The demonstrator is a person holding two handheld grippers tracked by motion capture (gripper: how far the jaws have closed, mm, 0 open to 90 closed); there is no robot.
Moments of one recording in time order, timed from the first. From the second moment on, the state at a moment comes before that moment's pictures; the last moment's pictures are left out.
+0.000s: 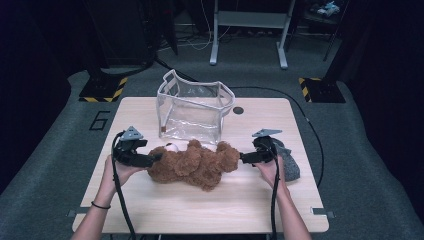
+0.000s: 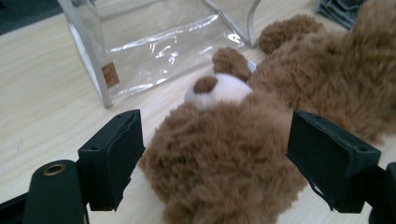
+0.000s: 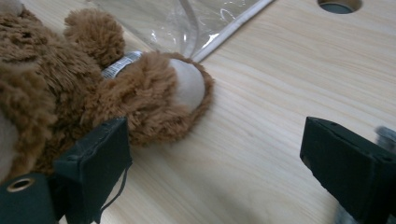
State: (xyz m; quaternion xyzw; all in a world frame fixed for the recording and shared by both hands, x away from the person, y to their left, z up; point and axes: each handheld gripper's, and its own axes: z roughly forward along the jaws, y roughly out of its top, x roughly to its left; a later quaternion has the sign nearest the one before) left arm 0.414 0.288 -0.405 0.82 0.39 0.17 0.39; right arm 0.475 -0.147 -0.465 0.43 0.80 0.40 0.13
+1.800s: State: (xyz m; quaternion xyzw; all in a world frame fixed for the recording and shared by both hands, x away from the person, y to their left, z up) left arm 0.418 0.296 -0.449 0.84 0.35 0.12 0.39; right arm 0.522 -0.116 -0.483 0.40 0.80 0.45 -0.01
